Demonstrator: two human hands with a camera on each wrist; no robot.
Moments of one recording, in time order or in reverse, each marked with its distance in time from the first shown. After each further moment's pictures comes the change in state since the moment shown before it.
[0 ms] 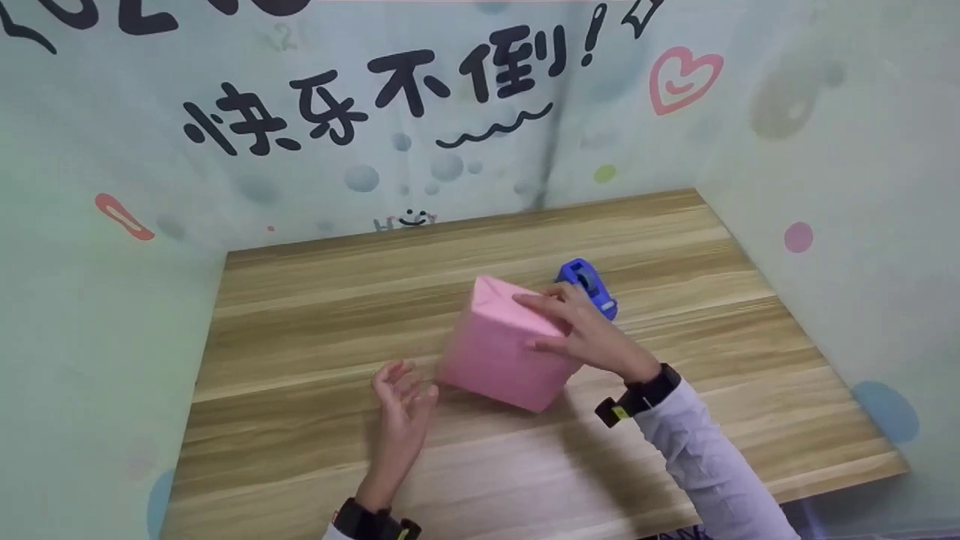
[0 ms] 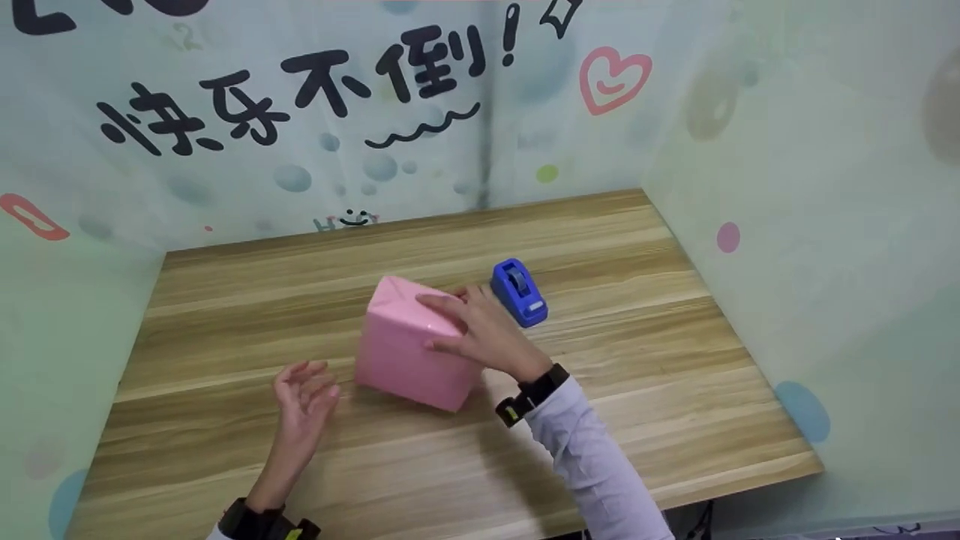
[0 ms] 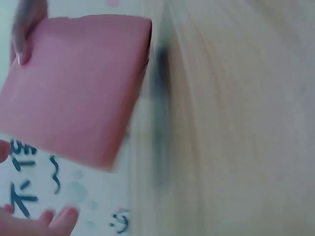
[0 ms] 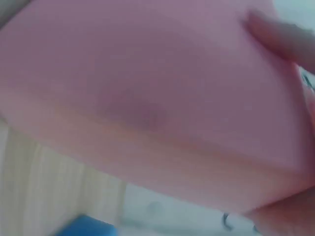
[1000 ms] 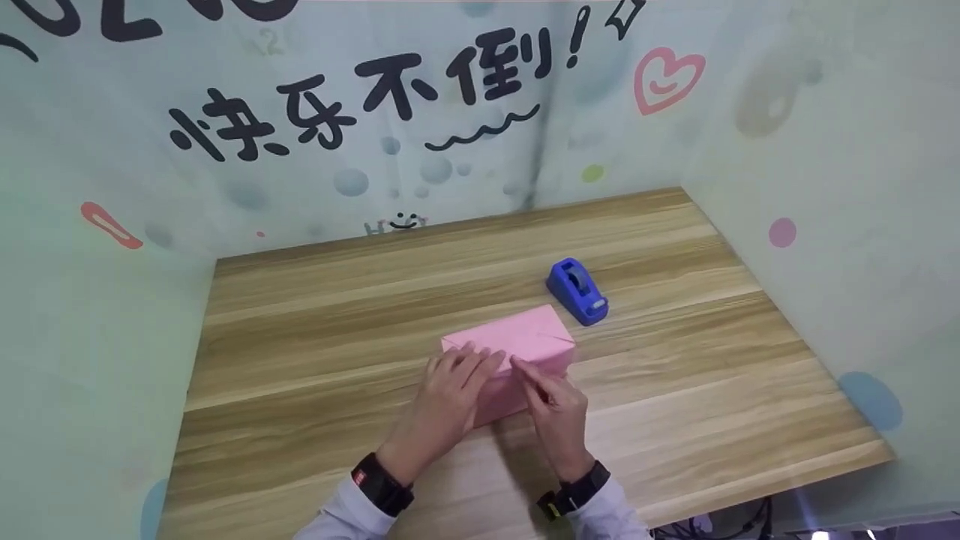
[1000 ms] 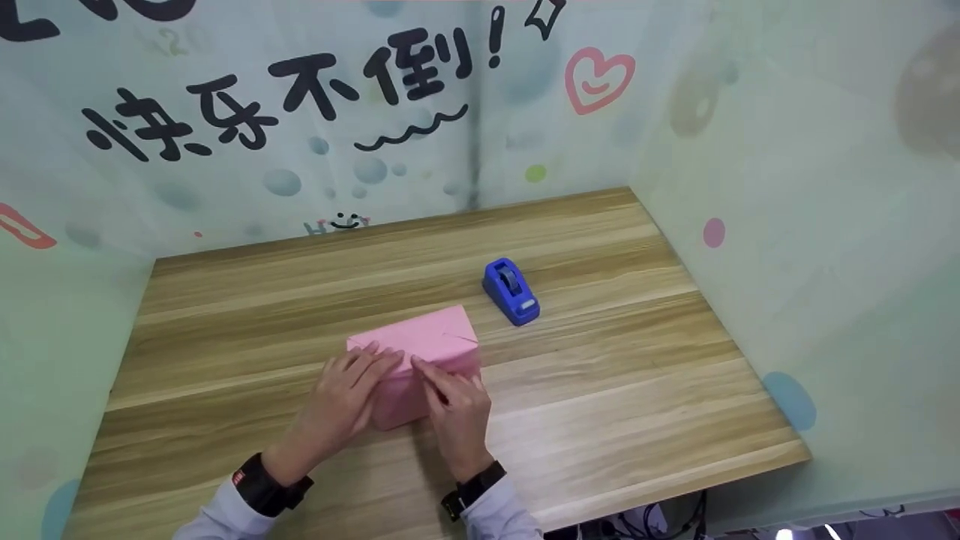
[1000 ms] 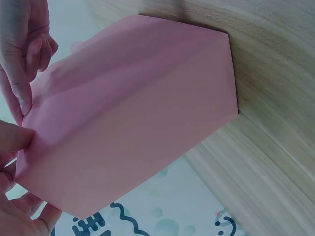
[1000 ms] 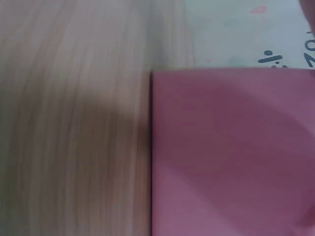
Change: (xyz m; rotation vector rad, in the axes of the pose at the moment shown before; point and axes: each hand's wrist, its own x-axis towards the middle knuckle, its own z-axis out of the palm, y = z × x) left_hand 0.026 0.043 0.026 1.031 -0.251 0.889; right_hand -0.051 -0.022 0.121 0.105 0.888 -0.080
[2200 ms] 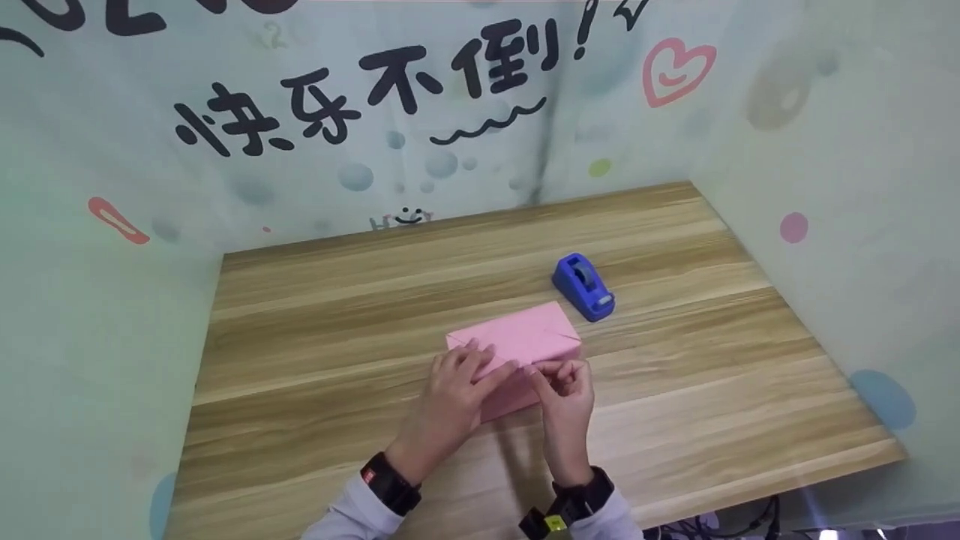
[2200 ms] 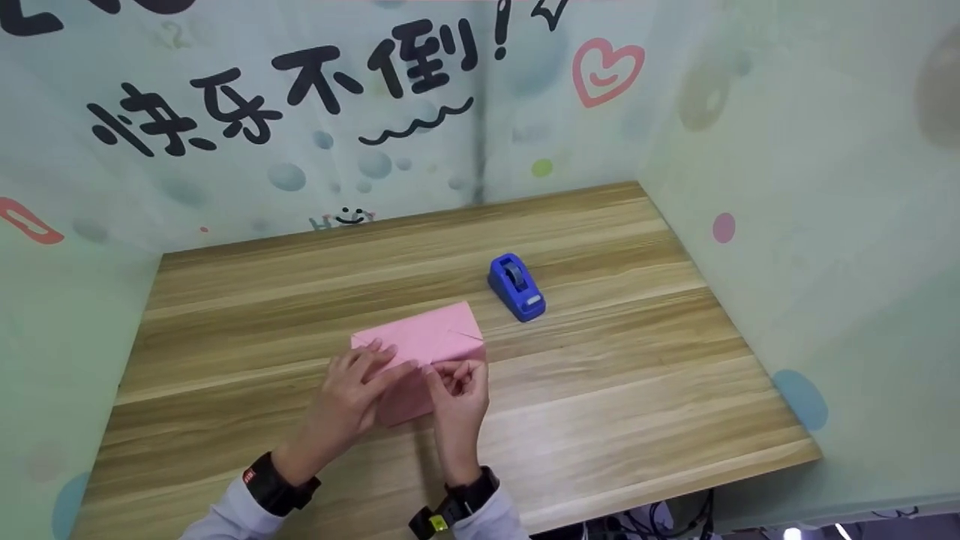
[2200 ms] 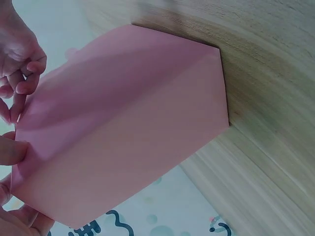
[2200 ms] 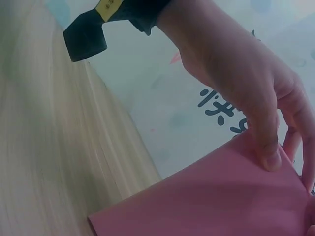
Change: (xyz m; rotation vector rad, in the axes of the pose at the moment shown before) left_hand -0.003 0.006 0.002 -0.015 0.017 -0.025; right_hand 0.014 -0.037 0.001 0.581 0.239 0.795
